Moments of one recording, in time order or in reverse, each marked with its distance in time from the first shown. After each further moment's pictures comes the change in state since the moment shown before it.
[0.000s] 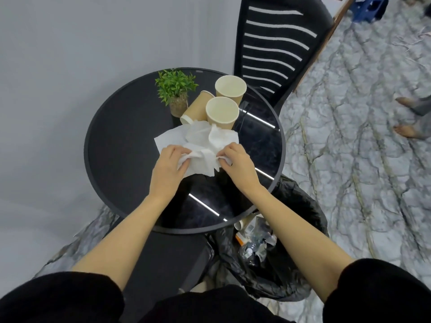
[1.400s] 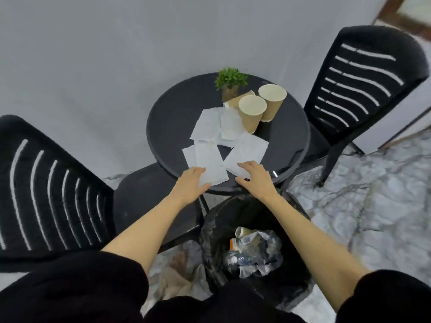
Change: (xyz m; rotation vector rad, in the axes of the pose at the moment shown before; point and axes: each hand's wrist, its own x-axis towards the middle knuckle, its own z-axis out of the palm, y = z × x) left_hand -0.126 0.147 0.043 0.110 -0.243 -0.690; right_hand -0.054 0.075 -0.074 -0.157 -0.542 -0.298
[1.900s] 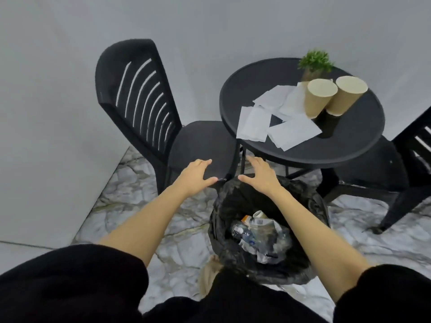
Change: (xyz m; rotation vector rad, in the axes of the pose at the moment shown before) left_hand -0.186 0.052 0.086 -0.085 0.230 -0.465; right_hand -0.090 0.012 0.025 -0.074 -0.390 -0.428
